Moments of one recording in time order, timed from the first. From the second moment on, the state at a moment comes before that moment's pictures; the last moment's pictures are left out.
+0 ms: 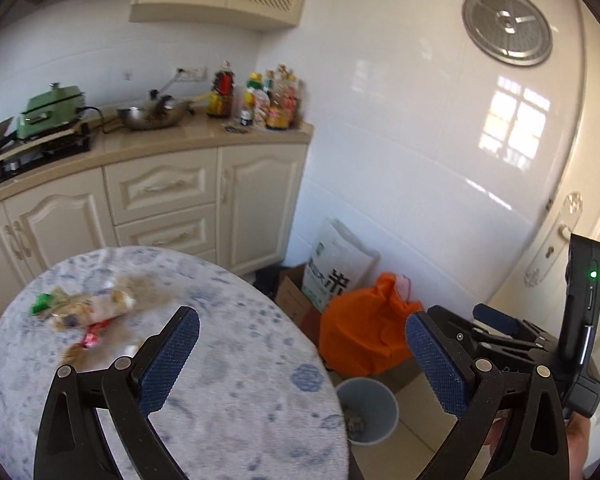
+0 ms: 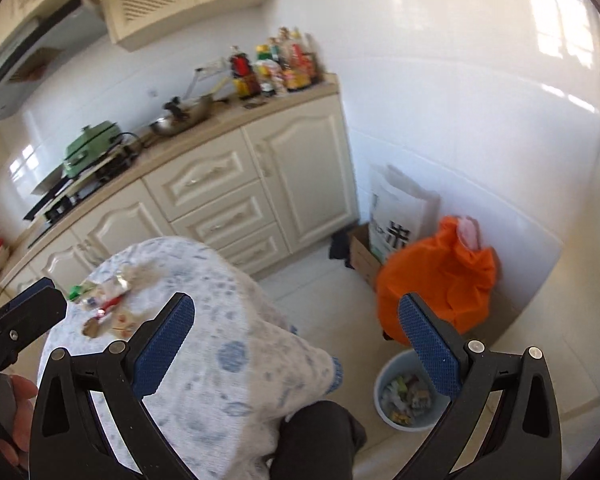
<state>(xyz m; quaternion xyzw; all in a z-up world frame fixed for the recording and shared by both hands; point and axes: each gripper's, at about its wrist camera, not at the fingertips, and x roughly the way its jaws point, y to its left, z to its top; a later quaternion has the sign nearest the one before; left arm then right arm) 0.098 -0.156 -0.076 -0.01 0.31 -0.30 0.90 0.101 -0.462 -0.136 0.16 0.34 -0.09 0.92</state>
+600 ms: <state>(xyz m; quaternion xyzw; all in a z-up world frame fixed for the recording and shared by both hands) 0.026 0.015 -0.057 -0.06 0.25 -0.11 0.96 0.144 -0.285 -0.096 0.05 0.31 0.09 0.94</state>
